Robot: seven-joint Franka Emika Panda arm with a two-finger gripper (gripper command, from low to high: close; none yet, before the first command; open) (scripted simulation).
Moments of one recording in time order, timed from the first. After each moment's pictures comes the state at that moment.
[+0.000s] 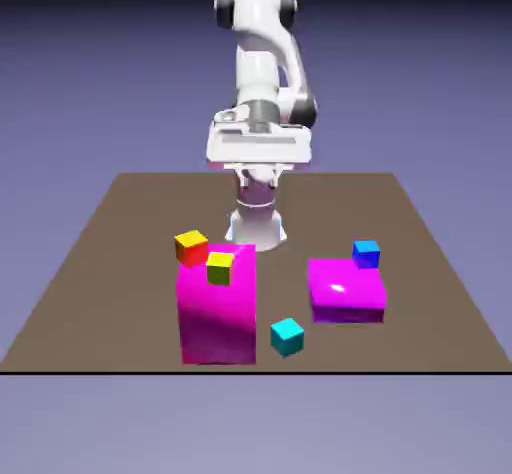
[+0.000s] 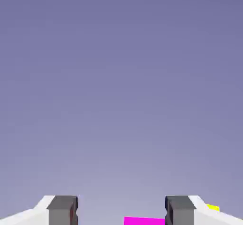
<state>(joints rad) 0.01 -0.53 0.01 -2.77 -0.01 2.99 0.74</state>
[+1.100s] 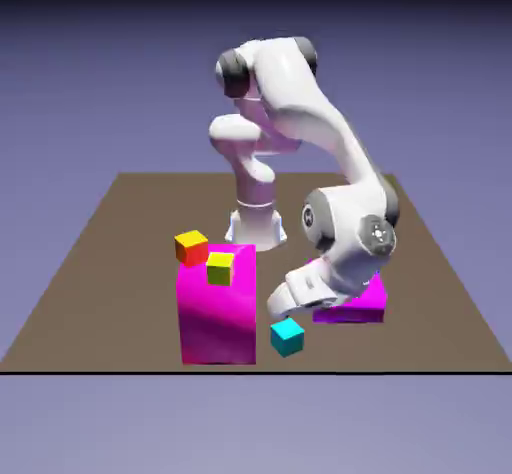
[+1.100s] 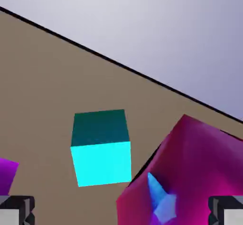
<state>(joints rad) 0.00 0.67 0.32 -1.64 -0.38 1.59 0.75</state>
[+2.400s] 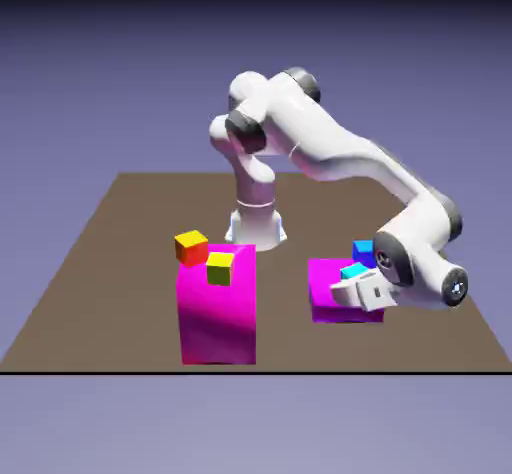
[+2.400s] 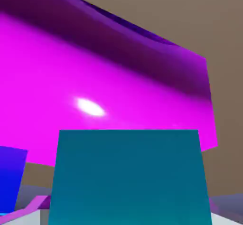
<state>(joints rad) -0.08 0.84 0.82 -1.66 -0.25 1.18 1.17</state>
